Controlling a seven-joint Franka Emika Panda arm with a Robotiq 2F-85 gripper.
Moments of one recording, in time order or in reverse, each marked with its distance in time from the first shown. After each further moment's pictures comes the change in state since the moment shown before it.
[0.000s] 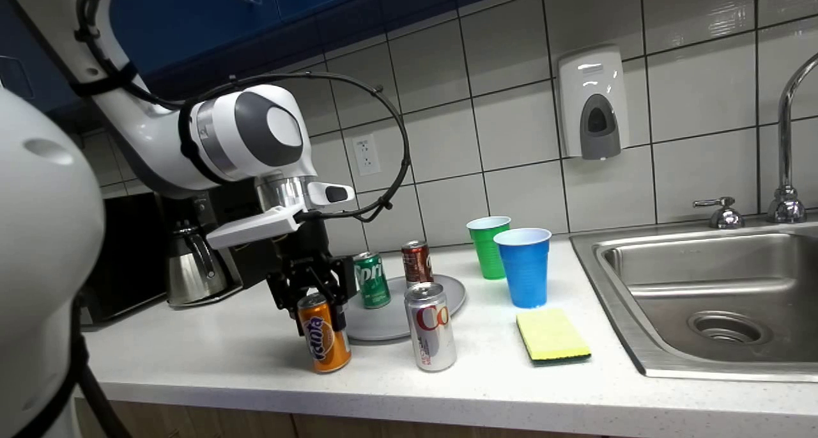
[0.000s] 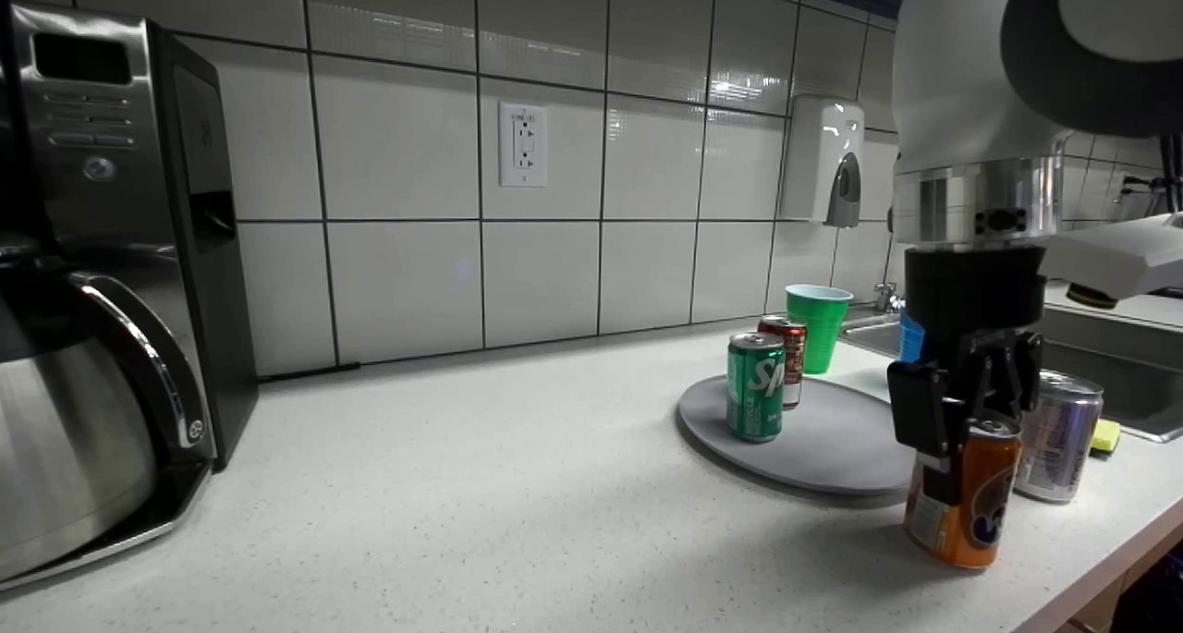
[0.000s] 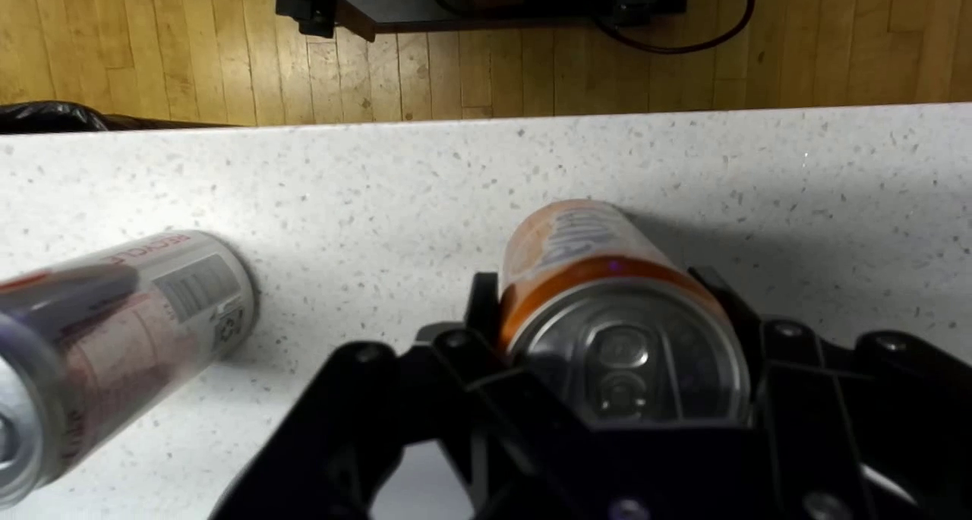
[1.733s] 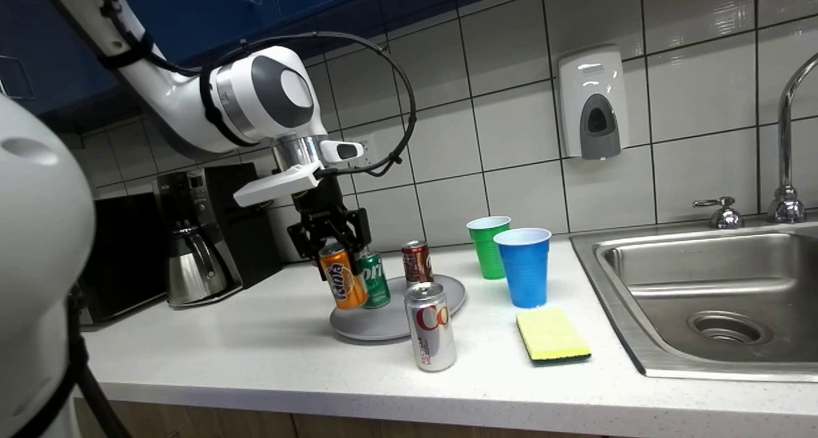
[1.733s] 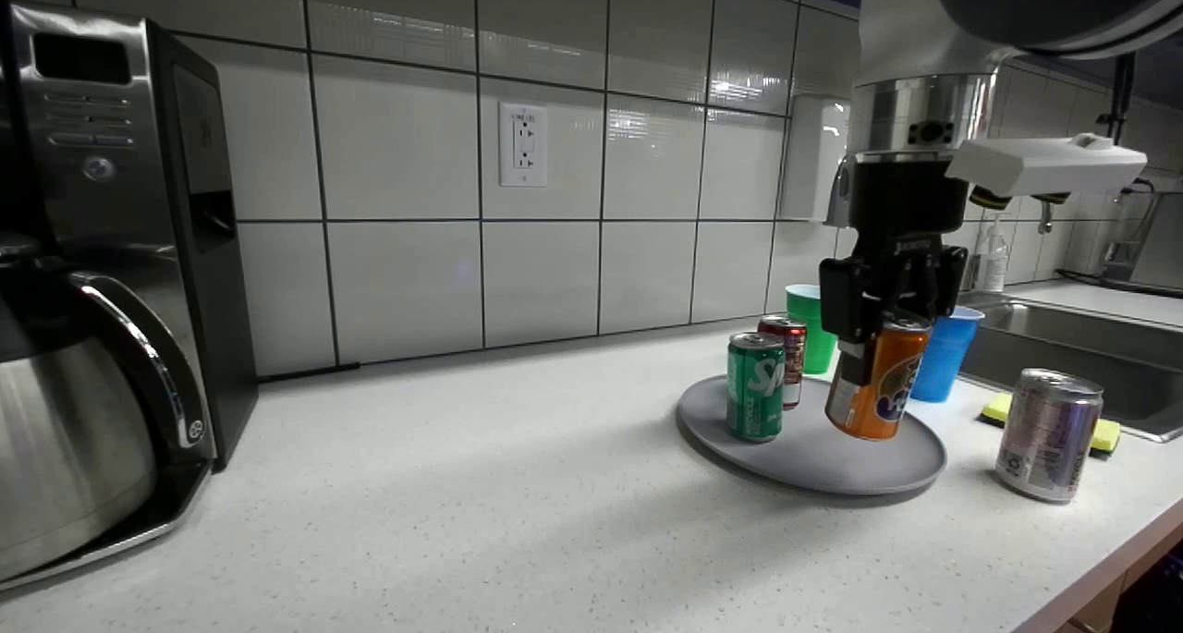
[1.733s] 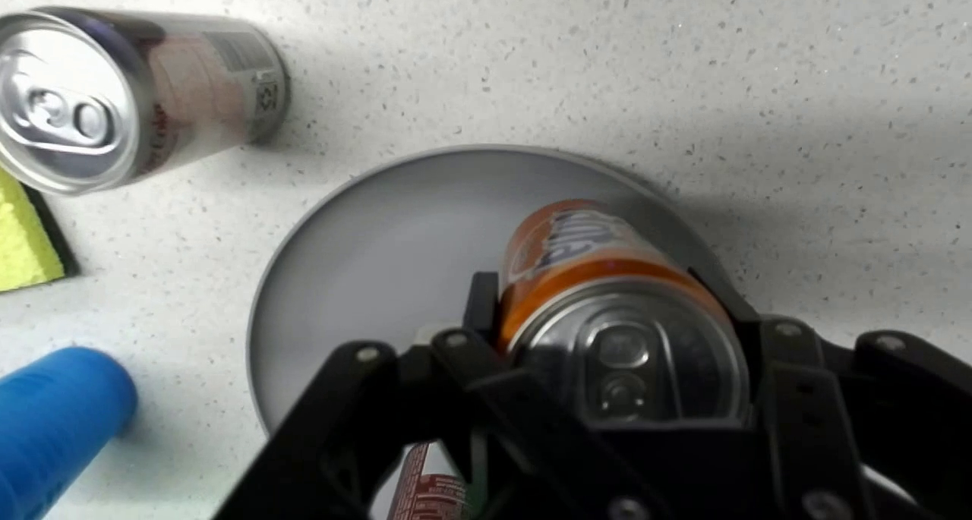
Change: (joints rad) arm -0.043 -0.001 0.011 0.148 -0.018 -0.009 0.001
